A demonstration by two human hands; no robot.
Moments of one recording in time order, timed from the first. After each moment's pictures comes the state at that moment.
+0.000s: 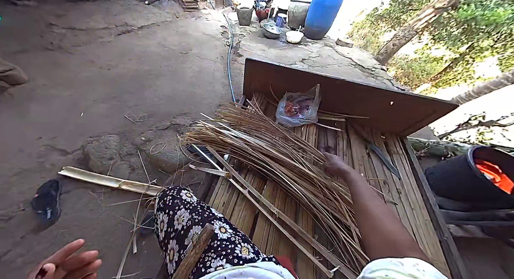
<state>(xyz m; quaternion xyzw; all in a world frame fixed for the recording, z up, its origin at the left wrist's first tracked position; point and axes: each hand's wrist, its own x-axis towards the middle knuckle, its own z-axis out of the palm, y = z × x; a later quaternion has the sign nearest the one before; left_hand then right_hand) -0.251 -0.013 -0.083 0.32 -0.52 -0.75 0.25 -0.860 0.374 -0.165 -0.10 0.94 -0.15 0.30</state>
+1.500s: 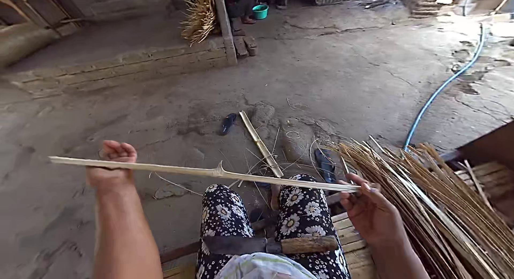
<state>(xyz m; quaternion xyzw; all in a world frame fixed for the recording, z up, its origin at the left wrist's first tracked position) 0.006 -0.046 -0.045 0.25 -0.14 -0.41 0.86 -0.561 0.083 -0.110 -0.22 0.37 -0.68 0.60</state>
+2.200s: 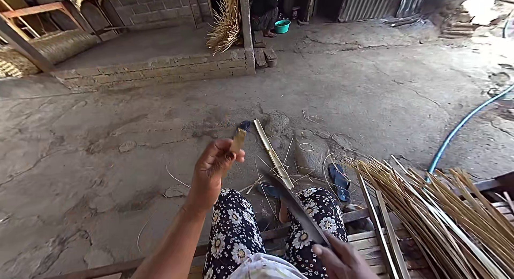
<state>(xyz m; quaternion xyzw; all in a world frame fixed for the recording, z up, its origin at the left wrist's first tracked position) -0.184 0.017 -0.009 0.30 -0.63 -0.38 0.61 -0.506 0.141 -0.108 -0.64 0.52 -0.27 0.49</state>
